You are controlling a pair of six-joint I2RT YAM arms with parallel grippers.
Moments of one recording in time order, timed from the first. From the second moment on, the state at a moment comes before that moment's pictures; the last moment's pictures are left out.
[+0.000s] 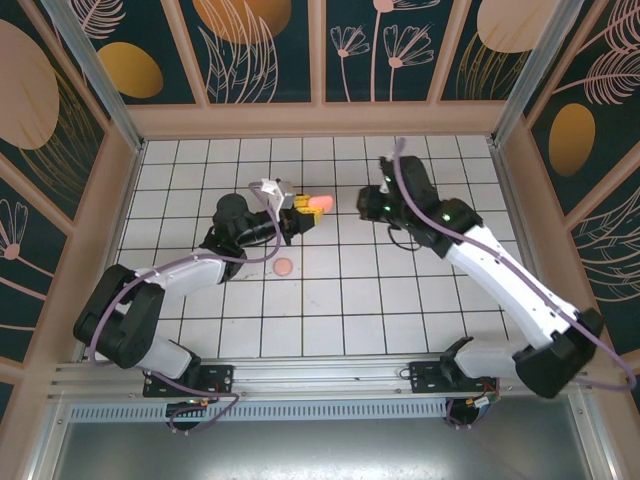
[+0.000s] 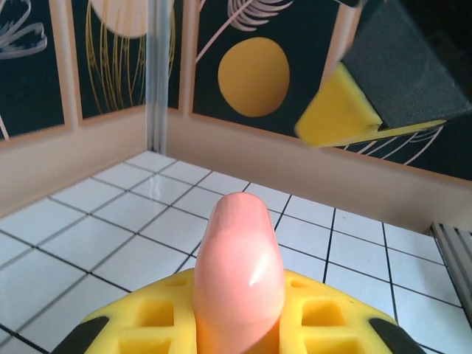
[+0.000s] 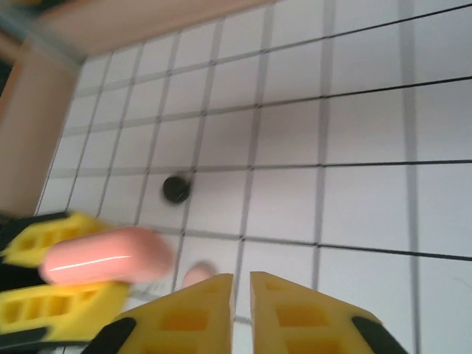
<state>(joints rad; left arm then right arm) -0.52 1.51 0.73 0.79 0.69 -0.19 0.64 1.22 1.24 -0.65 0.09 0.65</state>
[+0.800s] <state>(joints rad) -0.52 1.87 0.85 0.39 0.55 -0.57 0.57 0.99 0.94 -0.57 0.20 0.78</state>
